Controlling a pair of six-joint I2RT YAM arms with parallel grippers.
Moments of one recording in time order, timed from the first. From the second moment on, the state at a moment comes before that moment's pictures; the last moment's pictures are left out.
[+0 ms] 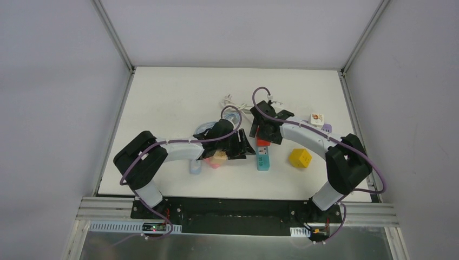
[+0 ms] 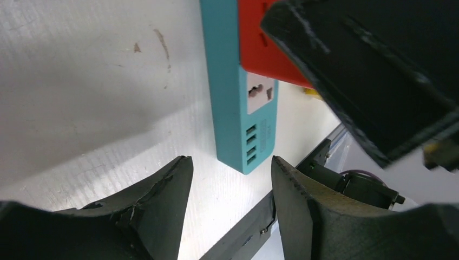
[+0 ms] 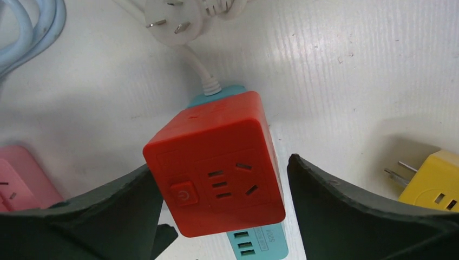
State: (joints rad) left arm -0.83 1.65 0.80 0.19 0.26 -1.06; right arm 0.69 1.63 1.15 -0.71 0.37 0.87
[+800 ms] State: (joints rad) left arm -0.87 1.76 0.84 0.19 0.20 -1.10; right arm 0.67 1.60 1.12 -0.68 0.30 0.89
